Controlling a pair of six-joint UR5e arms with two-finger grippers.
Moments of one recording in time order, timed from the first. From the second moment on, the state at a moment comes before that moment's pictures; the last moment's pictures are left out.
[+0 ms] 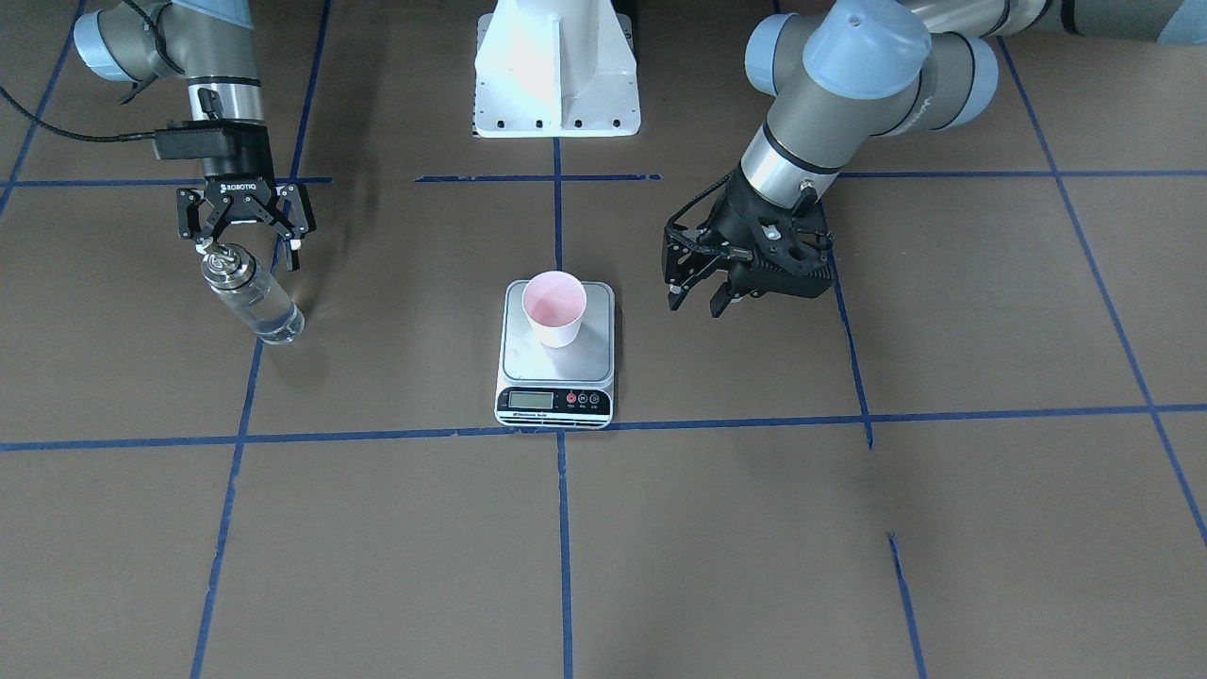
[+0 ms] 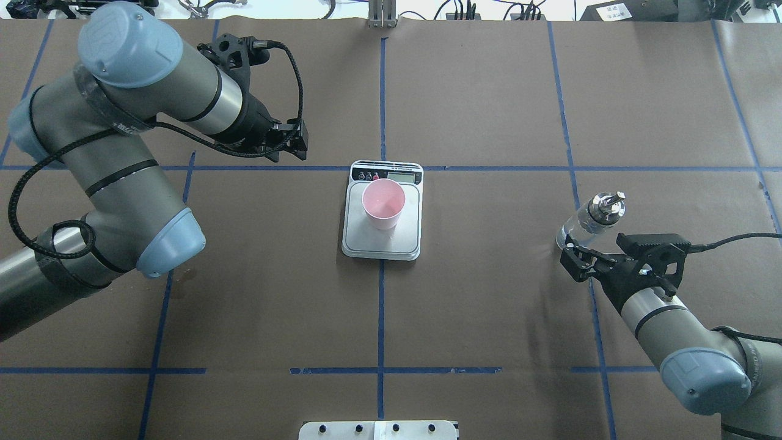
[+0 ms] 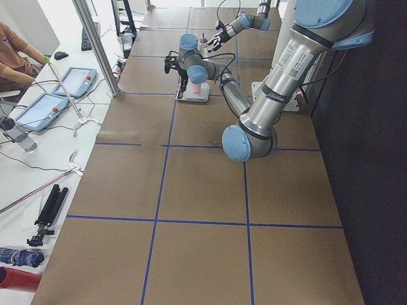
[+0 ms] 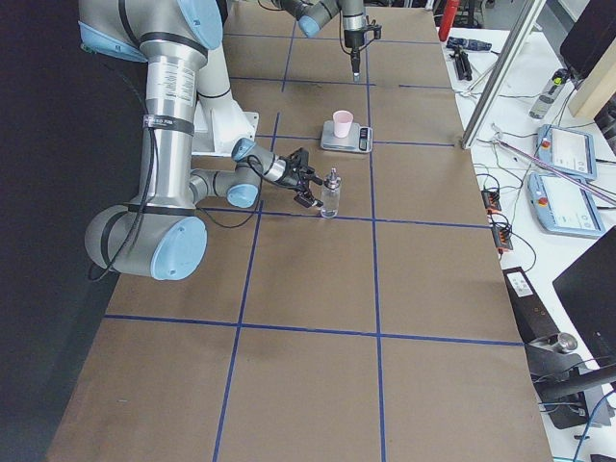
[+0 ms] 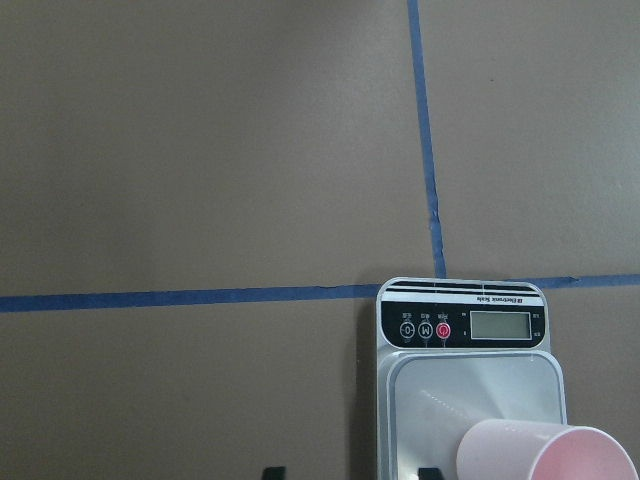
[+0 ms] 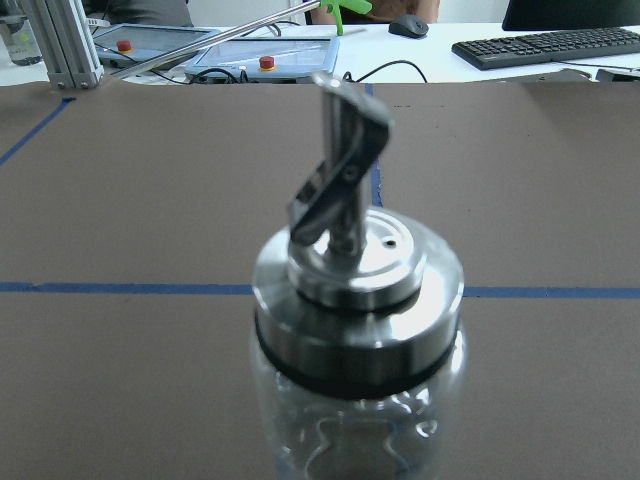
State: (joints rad) left arm -0.77 -2.16 -1.76 -1.81 -2.06 -1.13; right arm 0.22 -1.74 1.95 -0.84 0.83 1.35
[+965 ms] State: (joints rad) left arm -0.77 -2.16 -1.76 -1.80 -2.06 -1.13; right arm 0.22 -1.67 1.83 -0.84 0.82 1.34
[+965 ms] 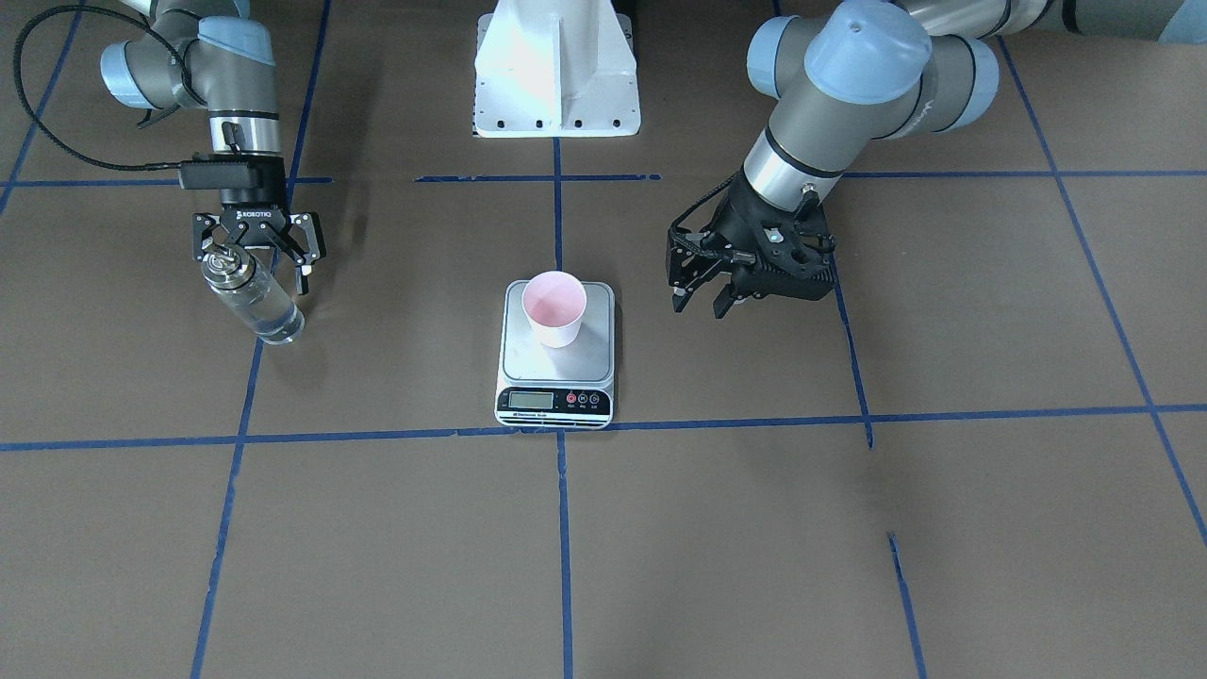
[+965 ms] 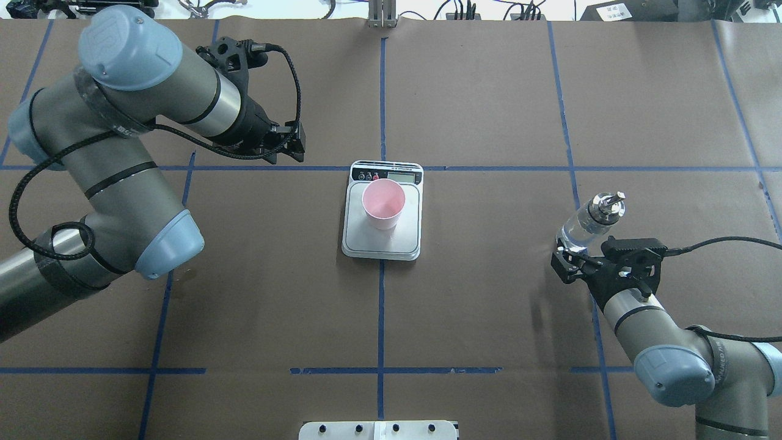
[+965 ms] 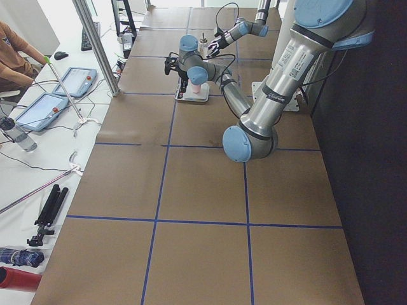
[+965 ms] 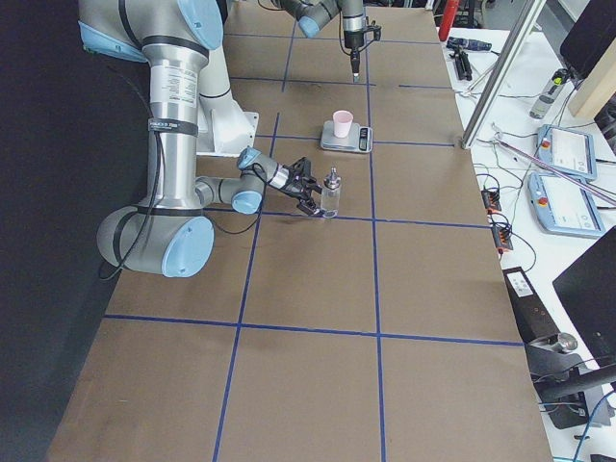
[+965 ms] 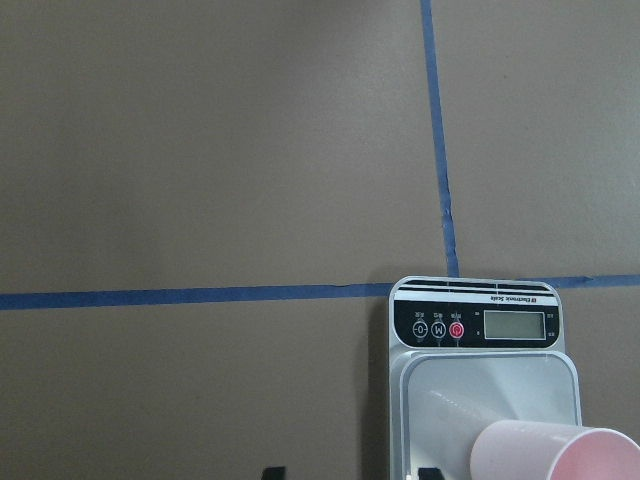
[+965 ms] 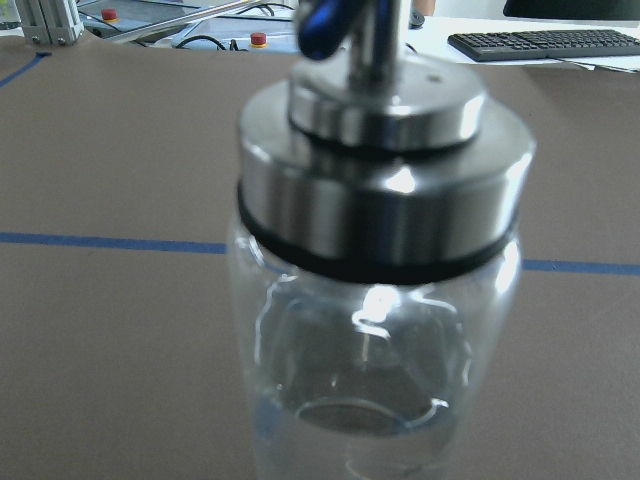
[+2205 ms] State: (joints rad) left arm -0.77 -2.16 -1.76 -1.80 -2.05 -1.13; right arm 0.22 -1.65 1.80 -0.80 0.70 1.34
